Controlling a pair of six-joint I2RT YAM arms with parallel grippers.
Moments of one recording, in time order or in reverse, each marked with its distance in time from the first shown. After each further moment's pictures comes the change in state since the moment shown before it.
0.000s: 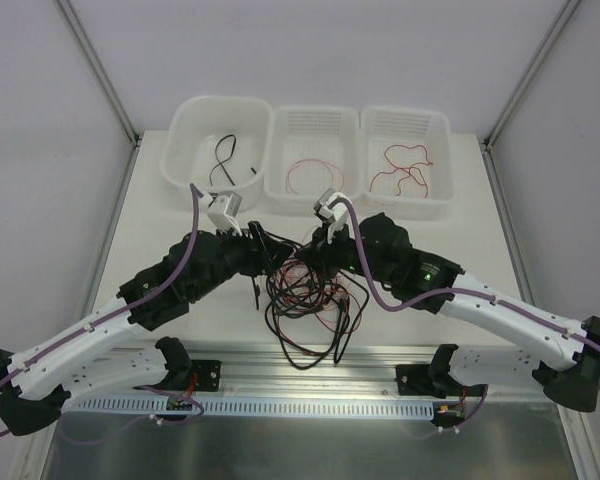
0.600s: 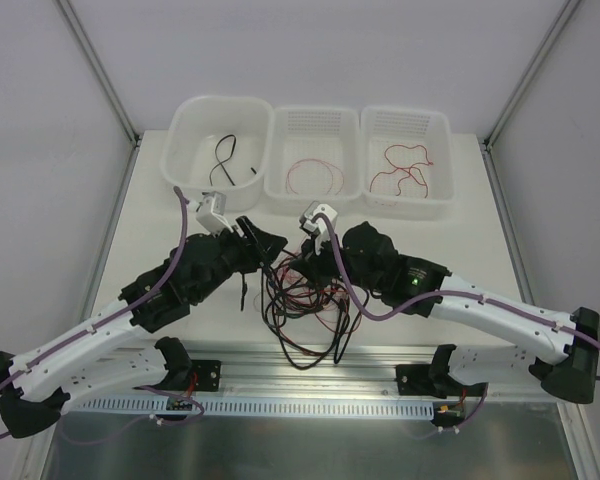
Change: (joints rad) left arm 0.009 -0.031 -0.046 0.035 -0.124 -0.189; right arm 0.069 0.042 -0.013 0.001 0.048 -0.040
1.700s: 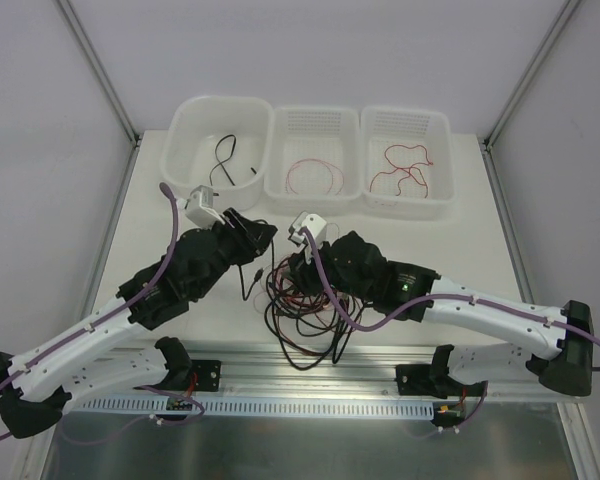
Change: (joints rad) left arm 0.013 0.026 0.027 -0.011 -0.105 -0.076; right arm 0.076 0.036 0.000 0.006 0.114 -0.047
